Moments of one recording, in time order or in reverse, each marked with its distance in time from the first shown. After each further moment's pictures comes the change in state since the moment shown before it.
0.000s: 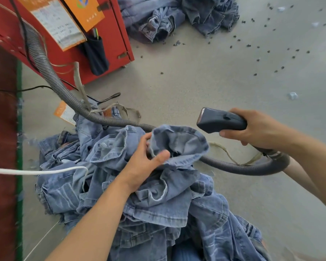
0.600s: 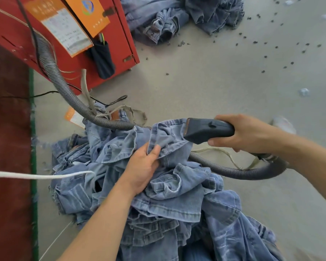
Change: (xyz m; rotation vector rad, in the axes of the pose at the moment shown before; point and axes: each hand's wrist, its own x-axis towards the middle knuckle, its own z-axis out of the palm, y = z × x) left_hand 0.005 -0.005 -0.009 -0.352 0.121 -0.032; right_hand 0.008 -0.035 0.027 0.002 -0.116 -0.079
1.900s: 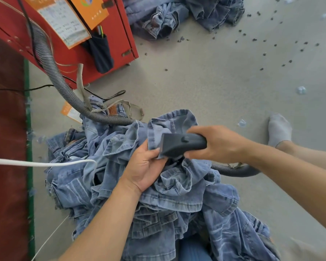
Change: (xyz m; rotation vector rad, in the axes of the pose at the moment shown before) left_hand -0.004 -0.005 0.014 -0.517 -0.198 0.008; right_hand 0.006 -0.030 0.050 -0.053 -0.087 -0.128
